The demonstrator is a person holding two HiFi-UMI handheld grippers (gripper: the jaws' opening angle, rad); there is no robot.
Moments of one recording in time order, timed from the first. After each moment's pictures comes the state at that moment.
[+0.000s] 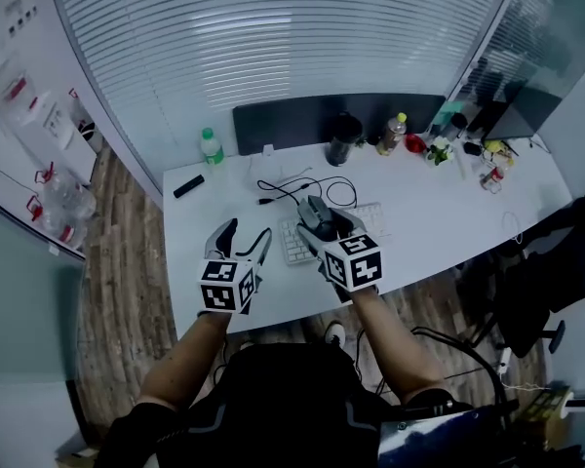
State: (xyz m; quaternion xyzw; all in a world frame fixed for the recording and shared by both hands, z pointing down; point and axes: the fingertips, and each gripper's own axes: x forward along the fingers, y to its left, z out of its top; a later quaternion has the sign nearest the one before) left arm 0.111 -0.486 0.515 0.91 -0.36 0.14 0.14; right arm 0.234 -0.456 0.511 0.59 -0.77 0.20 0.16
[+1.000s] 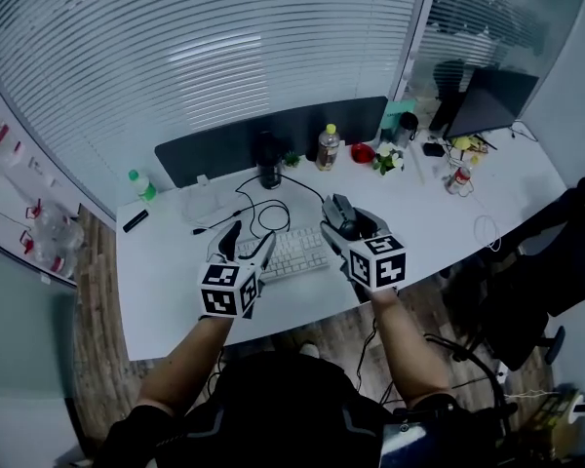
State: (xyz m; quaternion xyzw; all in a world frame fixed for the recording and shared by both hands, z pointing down) left arm 0.357 -0.443 0.478 0.93 -0.33 0.14 0.11; right arm 0.518 -0.398 0.482 0.64 -0.73 0.19 0.11
